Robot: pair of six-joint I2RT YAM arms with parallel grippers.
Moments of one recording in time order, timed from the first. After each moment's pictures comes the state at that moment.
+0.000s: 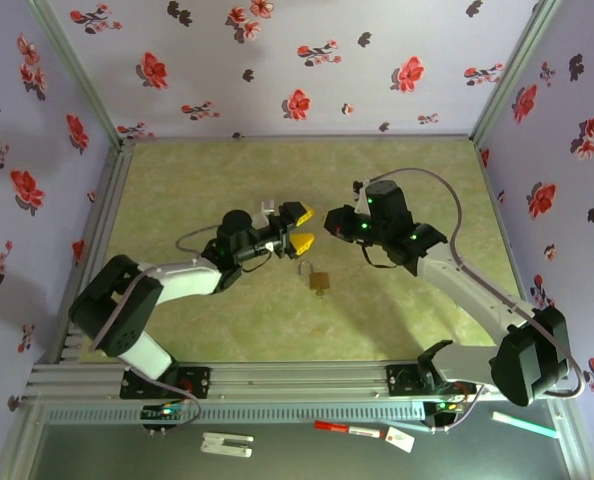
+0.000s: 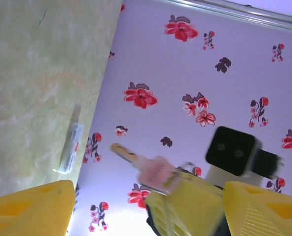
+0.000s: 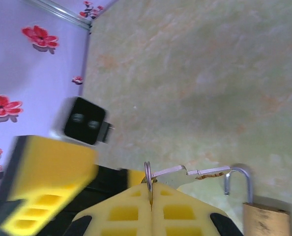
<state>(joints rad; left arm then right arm) -0.72 1.60 0.69 0.82 0.44 -1.78 0.57 1.24 0.94 -0.26 -0.34 0.85</state>
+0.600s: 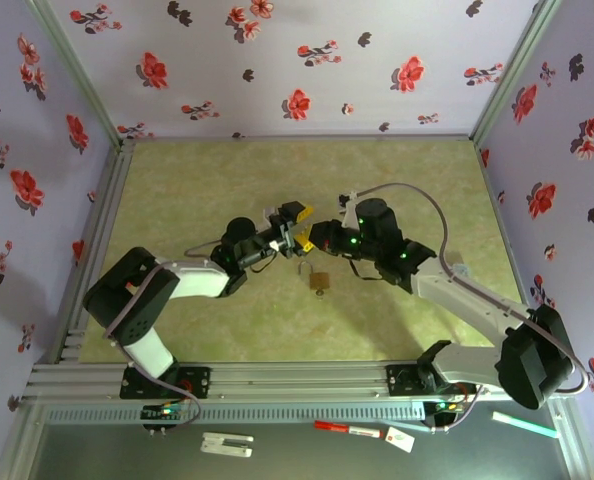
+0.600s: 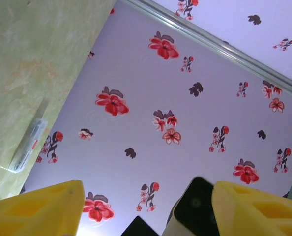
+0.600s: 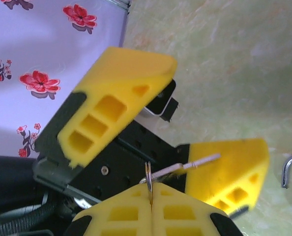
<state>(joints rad) -0.73 1.67 0.67 1.00 0.33 -2.02 0.67 1.21 0.81 -0.04 -0.38 0.93</state>
